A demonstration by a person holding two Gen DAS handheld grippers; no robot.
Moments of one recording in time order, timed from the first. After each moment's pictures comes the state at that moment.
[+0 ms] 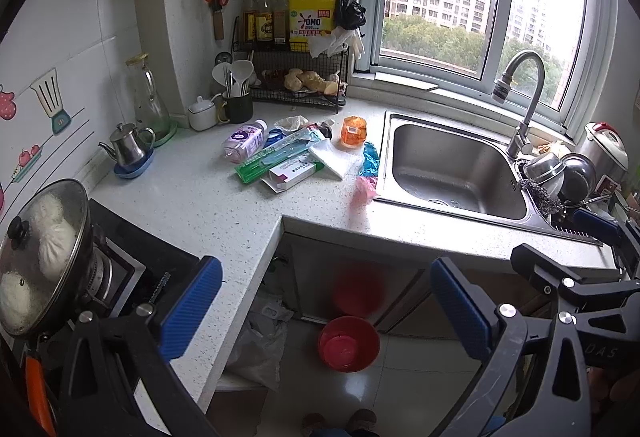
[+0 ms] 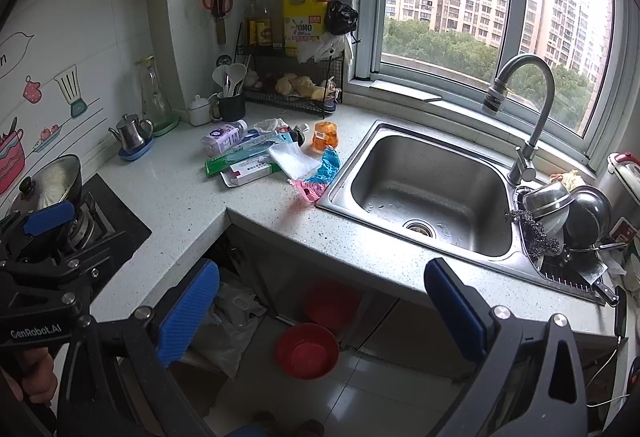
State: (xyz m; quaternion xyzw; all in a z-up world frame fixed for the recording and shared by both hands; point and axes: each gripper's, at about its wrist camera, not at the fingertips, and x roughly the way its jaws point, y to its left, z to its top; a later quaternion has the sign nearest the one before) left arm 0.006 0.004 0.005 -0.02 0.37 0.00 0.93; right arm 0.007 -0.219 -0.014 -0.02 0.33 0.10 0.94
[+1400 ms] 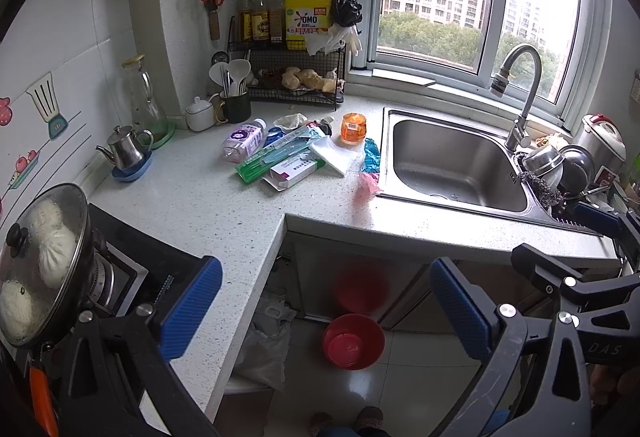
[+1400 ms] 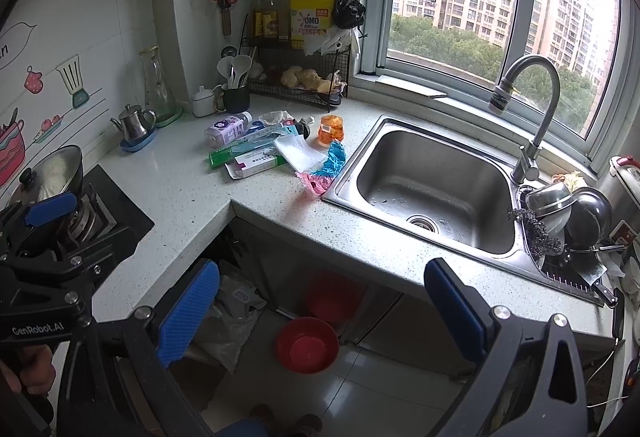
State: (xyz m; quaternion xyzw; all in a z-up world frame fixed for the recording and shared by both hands) left arm 0.003 0.008 -0.001 -0.01 0.38 -0.01 0.93; right arm 0.004 -0.217 -0.019 -0.02 0.34 0.11 0.93
